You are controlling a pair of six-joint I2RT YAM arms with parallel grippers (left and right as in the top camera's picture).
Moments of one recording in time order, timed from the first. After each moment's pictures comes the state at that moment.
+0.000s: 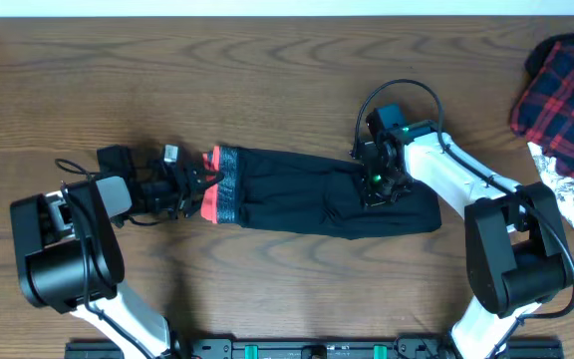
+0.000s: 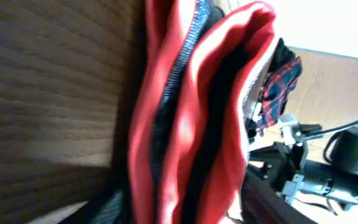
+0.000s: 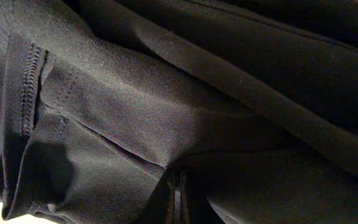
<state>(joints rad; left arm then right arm) 0.29 1.93 0.80 -0.27 1.07 -0.33 0.33 1.89 1.18 -0.87 -0.24 0.04</state>
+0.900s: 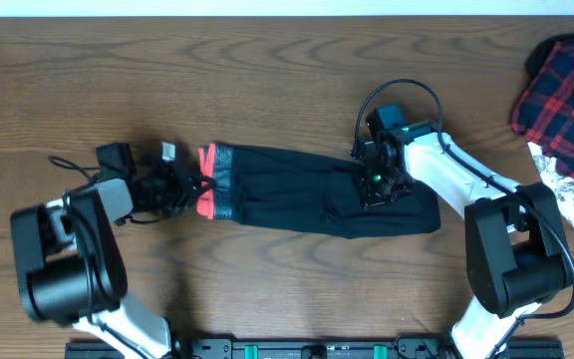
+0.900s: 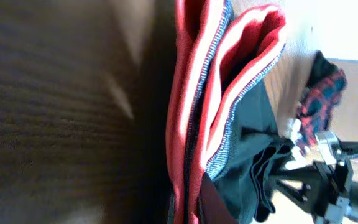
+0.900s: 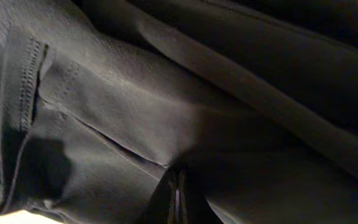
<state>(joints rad) 0.28 1.82 0.78 -0.24 0.90 -0.33 0.33 1.89 1.18 -0.87 -0.24 0.04</state>
